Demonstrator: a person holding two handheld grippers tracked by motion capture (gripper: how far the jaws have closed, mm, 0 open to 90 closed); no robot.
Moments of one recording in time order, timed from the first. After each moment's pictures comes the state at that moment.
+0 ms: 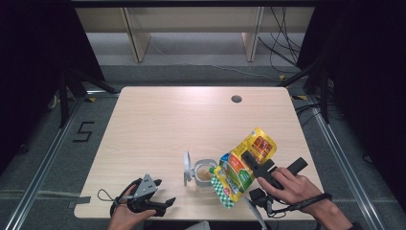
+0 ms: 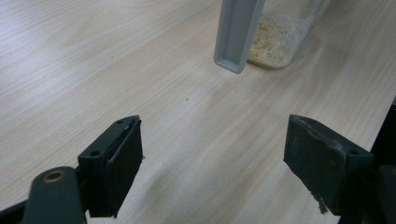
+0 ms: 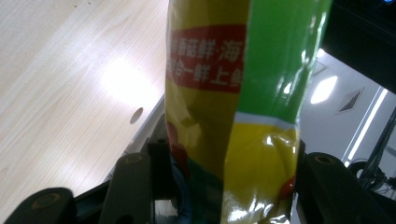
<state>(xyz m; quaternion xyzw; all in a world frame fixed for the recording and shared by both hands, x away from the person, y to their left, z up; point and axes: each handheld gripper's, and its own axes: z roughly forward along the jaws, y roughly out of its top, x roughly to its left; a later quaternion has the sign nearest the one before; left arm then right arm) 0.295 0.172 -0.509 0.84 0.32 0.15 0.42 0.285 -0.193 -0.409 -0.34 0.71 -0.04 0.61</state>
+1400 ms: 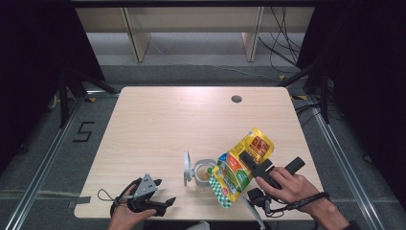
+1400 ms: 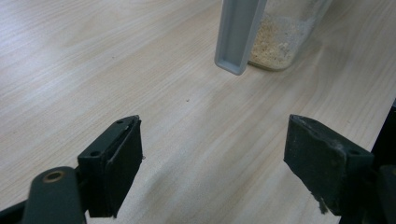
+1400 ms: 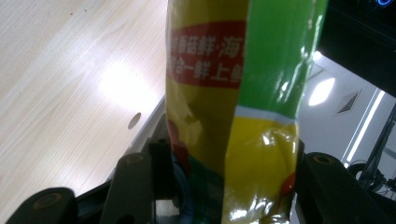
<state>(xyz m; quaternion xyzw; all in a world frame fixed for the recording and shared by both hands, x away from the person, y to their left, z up) 0.294 0.170 -0.509 0.83 0.33 0.14 0.43 0.287 -0.189 -0.410 -0.34 0.71 -0.03 0.61</state>
